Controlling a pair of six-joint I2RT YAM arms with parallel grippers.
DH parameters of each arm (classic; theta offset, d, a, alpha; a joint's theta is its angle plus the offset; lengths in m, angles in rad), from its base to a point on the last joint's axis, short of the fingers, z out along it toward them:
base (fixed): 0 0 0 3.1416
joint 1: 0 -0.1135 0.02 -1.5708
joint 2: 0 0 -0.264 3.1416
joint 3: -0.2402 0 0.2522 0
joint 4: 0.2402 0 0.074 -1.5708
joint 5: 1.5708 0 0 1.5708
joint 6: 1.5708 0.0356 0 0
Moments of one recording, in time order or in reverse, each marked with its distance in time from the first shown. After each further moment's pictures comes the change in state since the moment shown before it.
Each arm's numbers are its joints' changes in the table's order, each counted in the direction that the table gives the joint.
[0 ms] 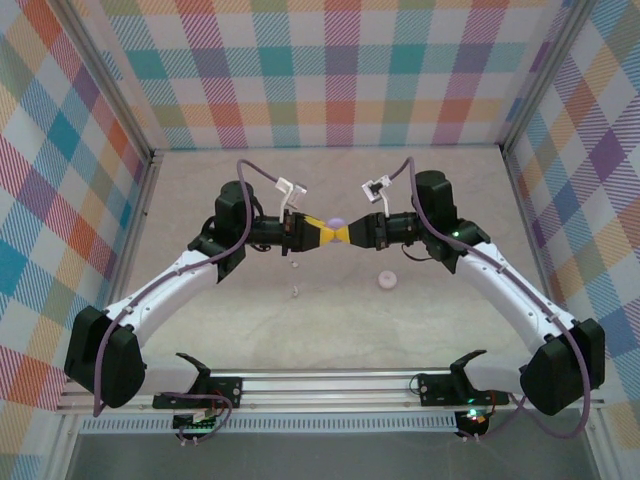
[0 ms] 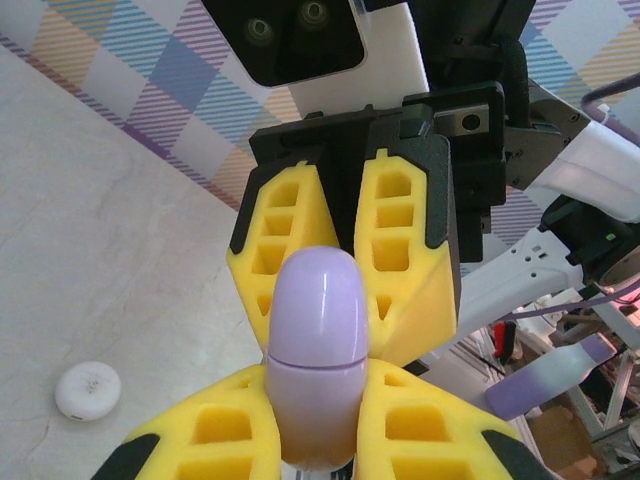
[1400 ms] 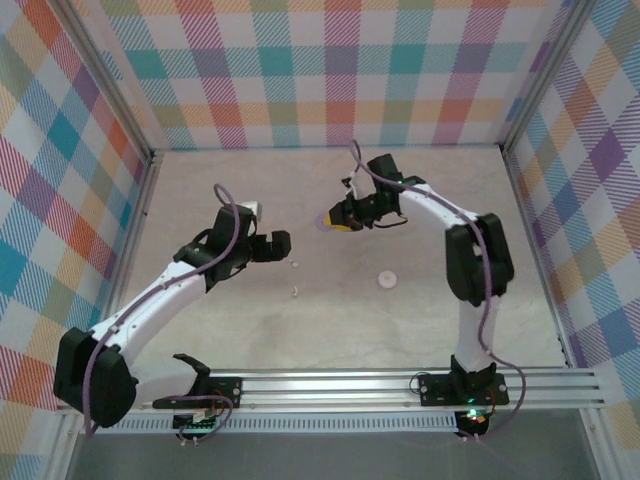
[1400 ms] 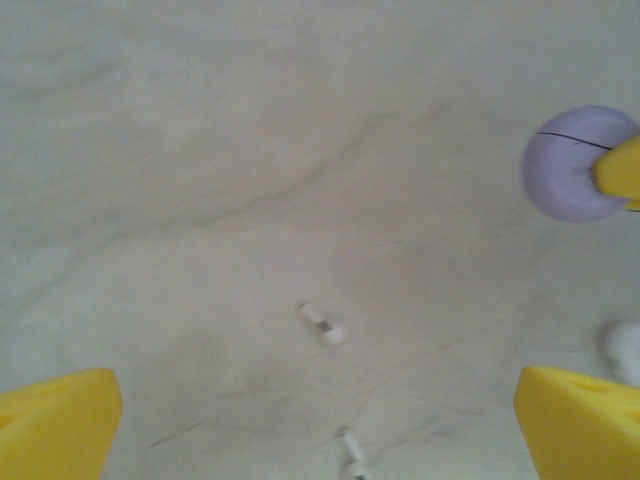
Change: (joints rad) left arm -0.053 0.094 0.063 0.654 -1.069 0.041; right arm 0.072 -0.785 -0.488 0.336 0.103 -0.136
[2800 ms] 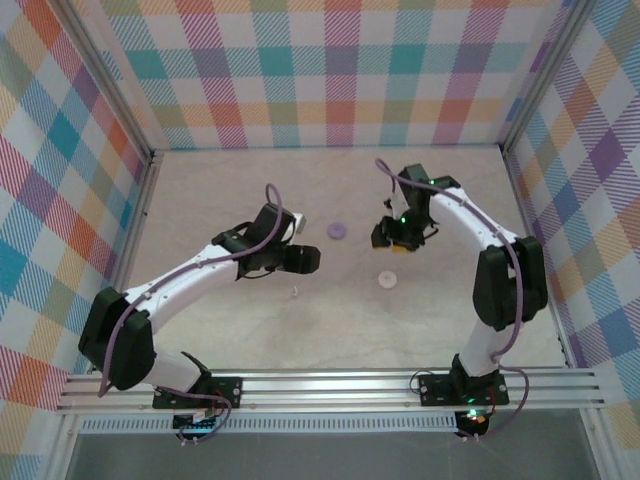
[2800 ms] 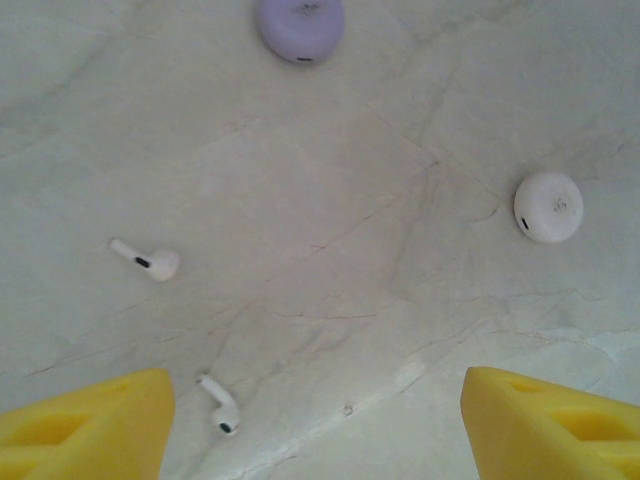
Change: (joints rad) left arm 0.190 -0.216 -0.147 0.066 0.149 0.029; right arm 0.088 0.301 0.194 0.460 0.557 -0.132
